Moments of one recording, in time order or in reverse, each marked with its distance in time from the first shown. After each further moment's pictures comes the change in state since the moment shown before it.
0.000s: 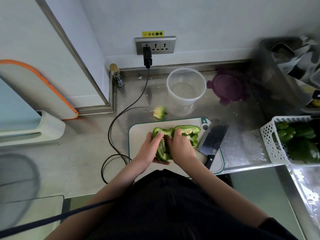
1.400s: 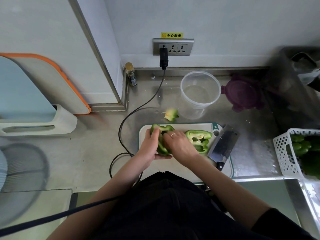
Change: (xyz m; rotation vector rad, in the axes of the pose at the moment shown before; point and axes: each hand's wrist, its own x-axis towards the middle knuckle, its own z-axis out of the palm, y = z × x) left_hand 0.009 0.015 -0.025 -0.177 0.118 -0.082; right_hand 0.034 -0.005 0.021 -0.316 0.247 -0.840
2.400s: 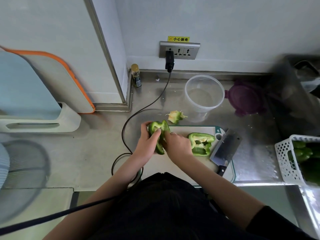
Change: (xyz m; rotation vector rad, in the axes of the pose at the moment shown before) left_hand 0.004 0.002 -0.024 0.152 0.065 0.294; right_hand 0.023 -0.029 0.000 -0.178 -0.377 0.393
